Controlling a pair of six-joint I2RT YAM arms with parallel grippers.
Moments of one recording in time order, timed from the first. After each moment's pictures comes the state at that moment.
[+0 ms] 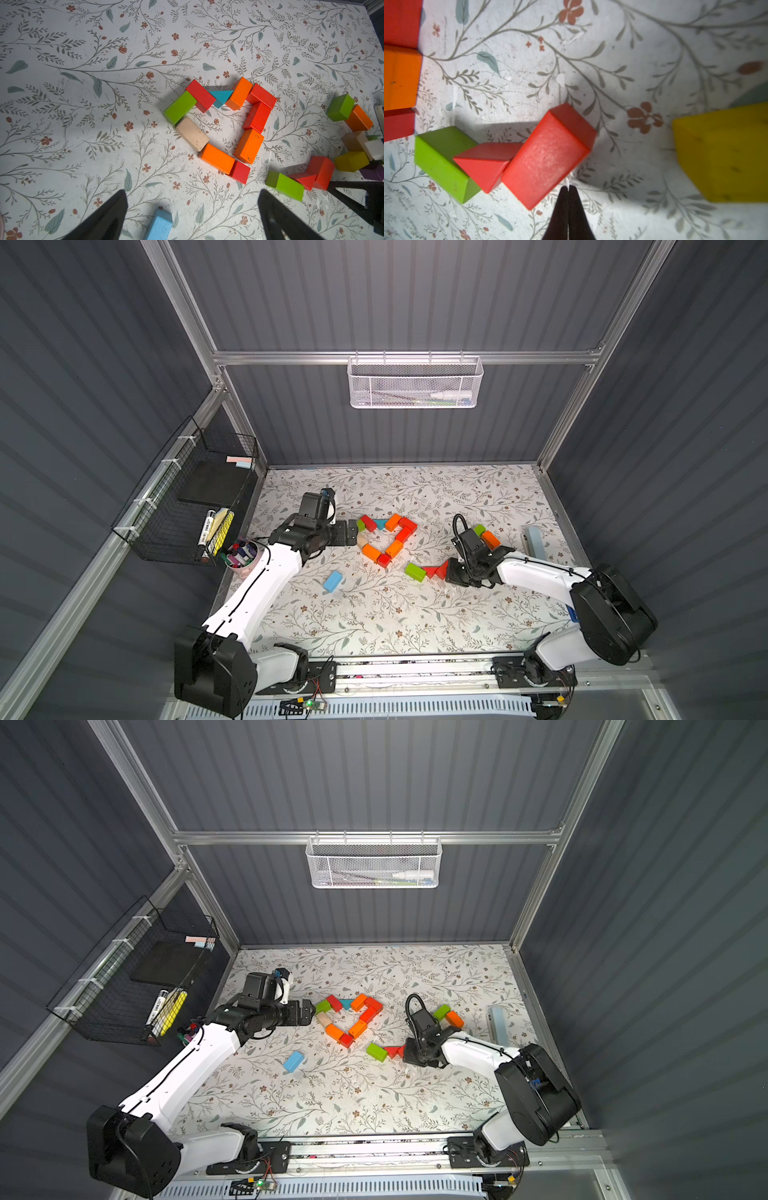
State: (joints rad) left arm -0.26 1.25 1.03 -0.63 0.06 -0.24; right arm 0.58 1.47 0.74 -0.45 -0.03 0.73
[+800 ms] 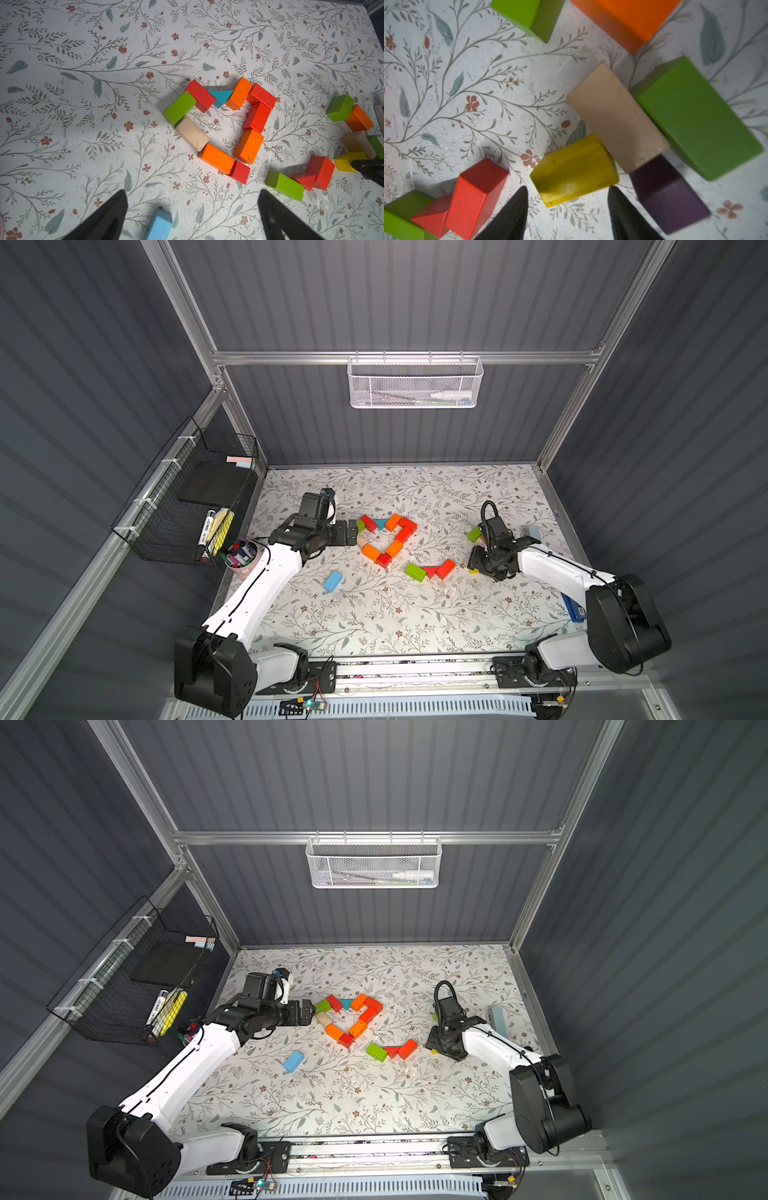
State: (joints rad) left arm -0.26 1.25 1.03 -0.63 0.06 -0.24; right arm 0.33 1.46 0.79 -0.54 0.02 0.67
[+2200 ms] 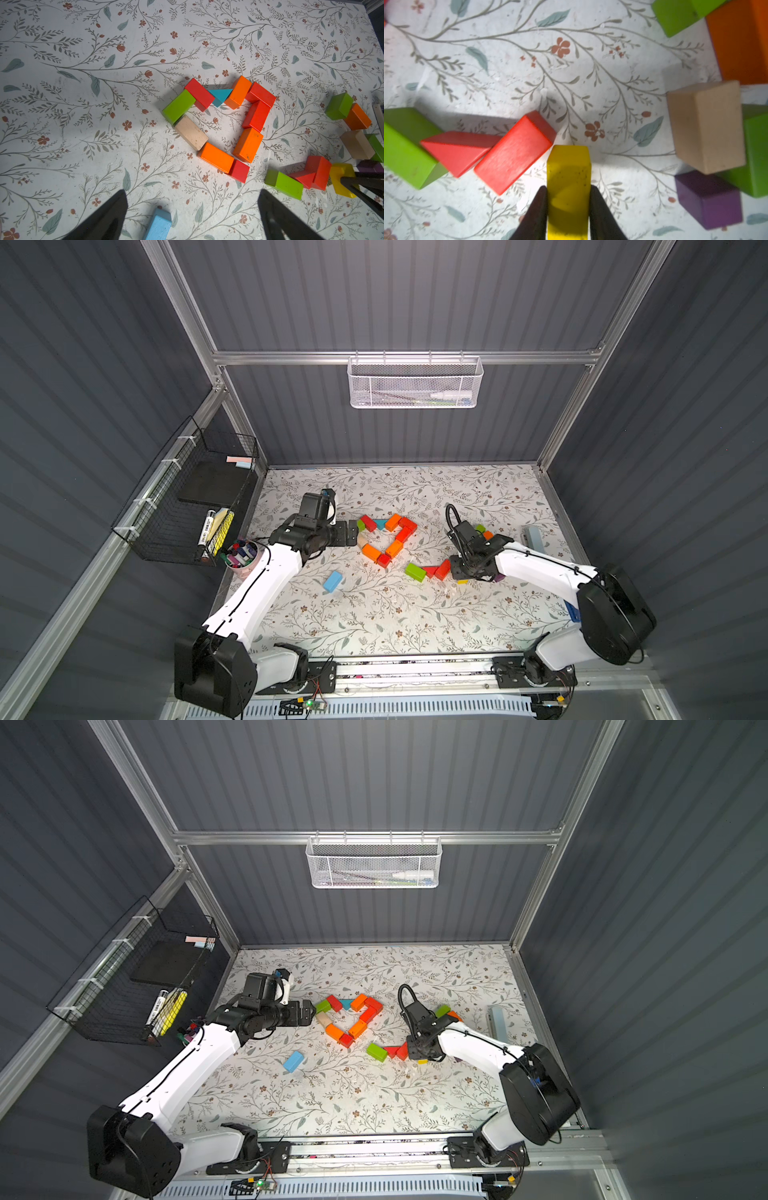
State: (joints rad) left arm -0.26 1.25 1.03 -0.63 0.07 -0.24; right arm 0.63 1.45 0.86 -0.67 0.14 0.50
